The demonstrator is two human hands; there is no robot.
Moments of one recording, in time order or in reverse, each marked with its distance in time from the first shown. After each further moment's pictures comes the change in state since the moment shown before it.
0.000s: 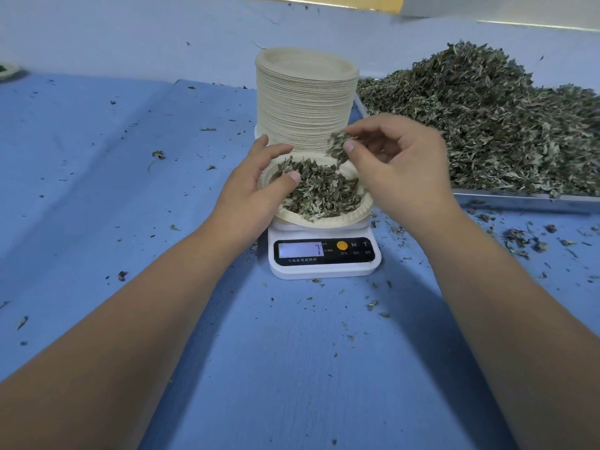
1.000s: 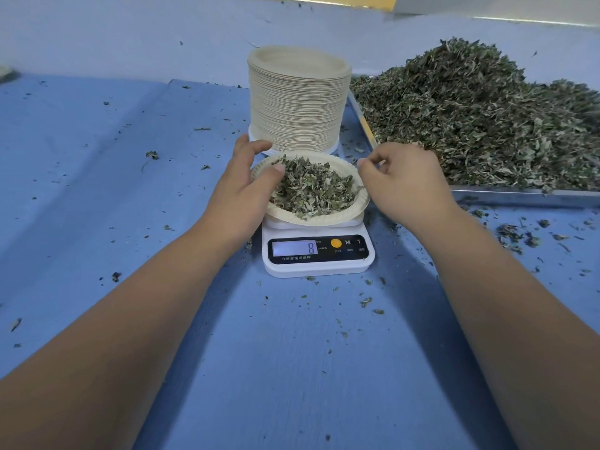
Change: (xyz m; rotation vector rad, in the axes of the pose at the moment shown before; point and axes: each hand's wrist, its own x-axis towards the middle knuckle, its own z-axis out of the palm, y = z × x) left_hand 0.003 -0.003 0.000 0.084 0.029 -0.005; right_hand 0.004 0.032 -0.015 -0.527 -0.168 0.191
